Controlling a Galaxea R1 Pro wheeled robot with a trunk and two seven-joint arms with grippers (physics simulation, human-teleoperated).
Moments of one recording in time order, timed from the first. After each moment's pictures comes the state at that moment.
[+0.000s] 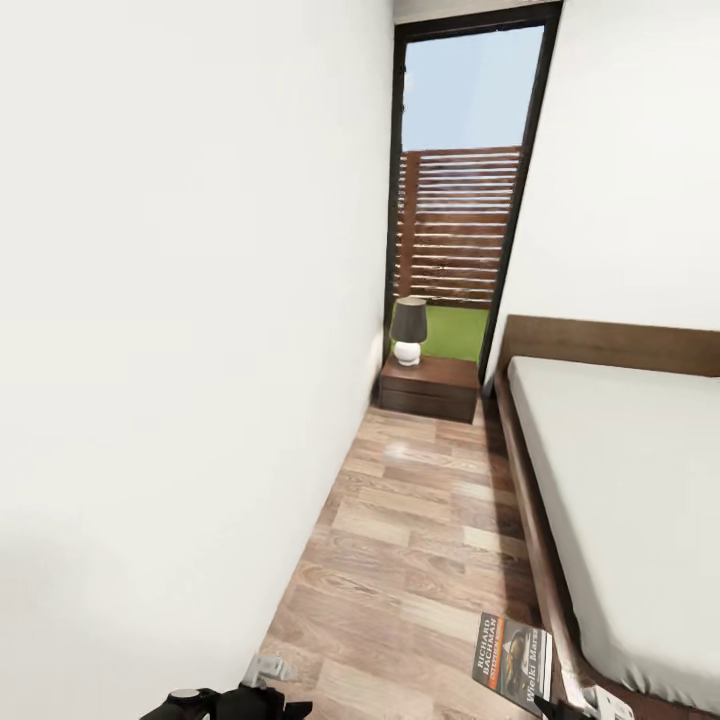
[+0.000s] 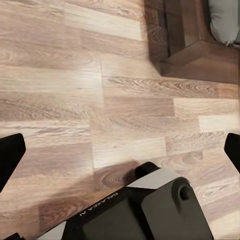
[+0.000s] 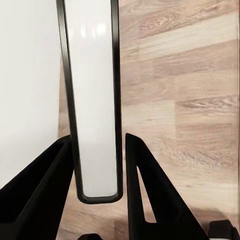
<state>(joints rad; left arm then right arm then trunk) -0.53 0.02 0.02 -0.08 -0.08 0.00 -0.63 -0.36 -0.31 0.27 -0.18 -0.84 0.02 0.59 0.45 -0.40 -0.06</state>
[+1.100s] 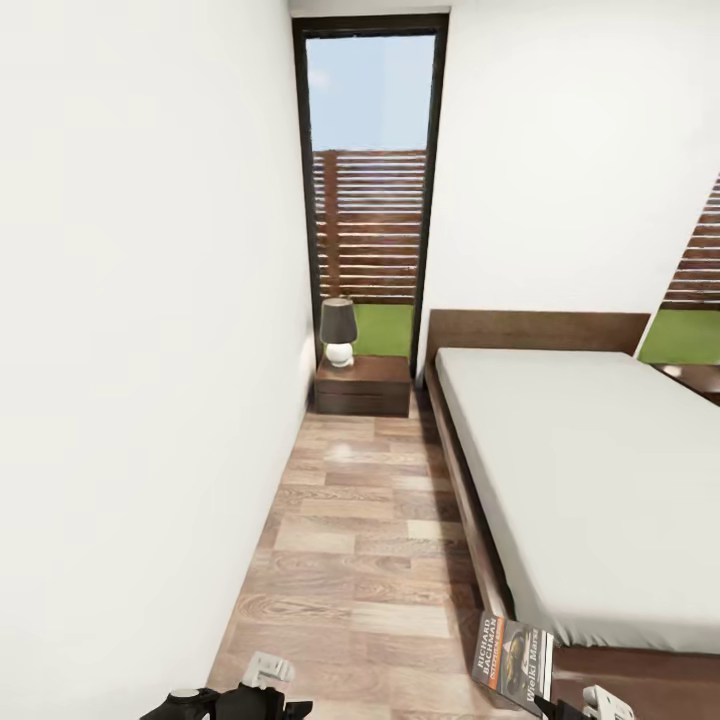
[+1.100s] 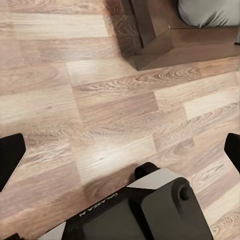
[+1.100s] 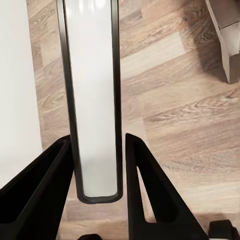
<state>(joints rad) -0.53 0.02 0.02 -0.08 -0.08 0.00 -0.63 -0.36 -0.31 0.27 -0.18 -0.85 0.02 0.59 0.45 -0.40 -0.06</state>
